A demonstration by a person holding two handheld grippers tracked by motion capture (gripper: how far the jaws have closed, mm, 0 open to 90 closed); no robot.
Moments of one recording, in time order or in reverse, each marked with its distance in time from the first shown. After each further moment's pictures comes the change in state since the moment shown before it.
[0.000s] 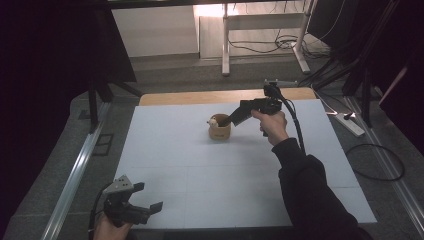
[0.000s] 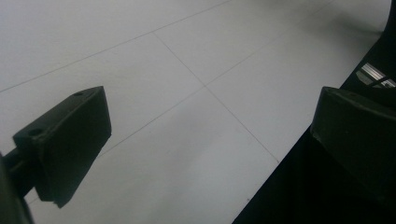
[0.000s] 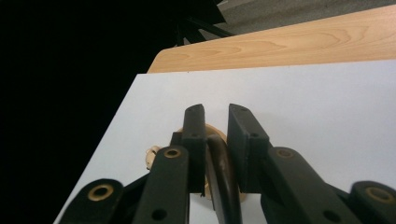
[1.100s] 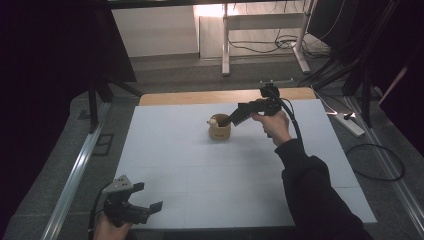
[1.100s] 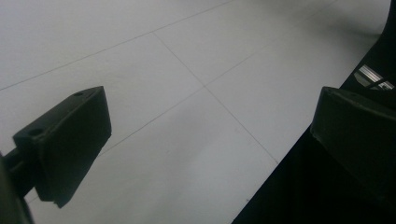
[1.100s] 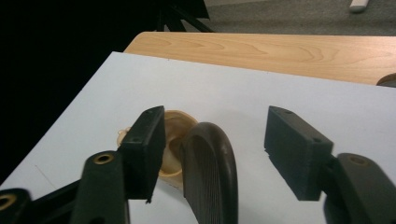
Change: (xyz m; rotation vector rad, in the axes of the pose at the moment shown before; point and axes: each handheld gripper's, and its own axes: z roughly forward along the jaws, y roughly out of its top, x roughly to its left) left arm 0.001 0.000 0.000 0.001 -0.005 -0.007; right arm 0.010 -0.002 -0.004 0.030 -0.107 -0.203
